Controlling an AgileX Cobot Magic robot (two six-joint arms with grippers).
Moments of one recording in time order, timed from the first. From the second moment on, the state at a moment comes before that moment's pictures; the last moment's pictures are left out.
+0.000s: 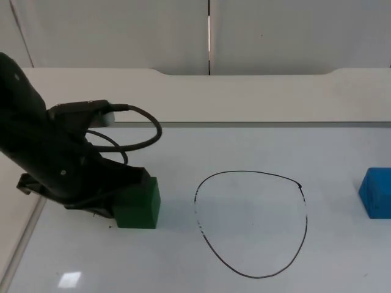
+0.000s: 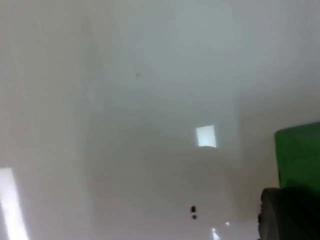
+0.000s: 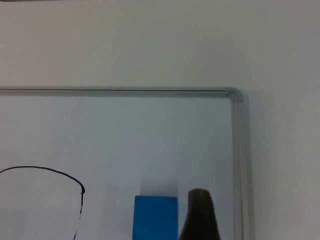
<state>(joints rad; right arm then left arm) 0.01 1.10 -0.99 0.08 0.77 0.00 -0.31 1.91 -0.81 -0.68 0.29 0.46</state>
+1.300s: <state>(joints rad) 0.01 1.10 -0.99 0.09 0.77 0.00 -0.40 1.91 -0.81 -0.75 0.26 0.45</state>
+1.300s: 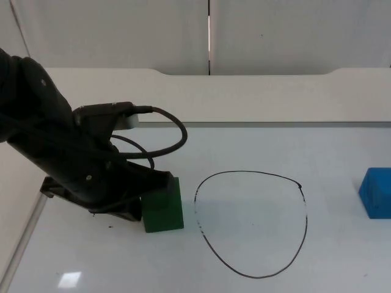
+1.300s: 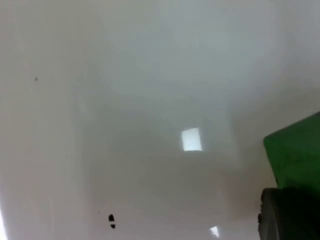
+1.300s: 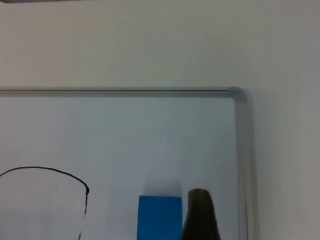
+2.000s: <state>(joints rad) 0.01 1.10 -0.99 0.10 0.77 0.00 -0.46 1.91 -0.81 -0.75 0.20 0.47</state>
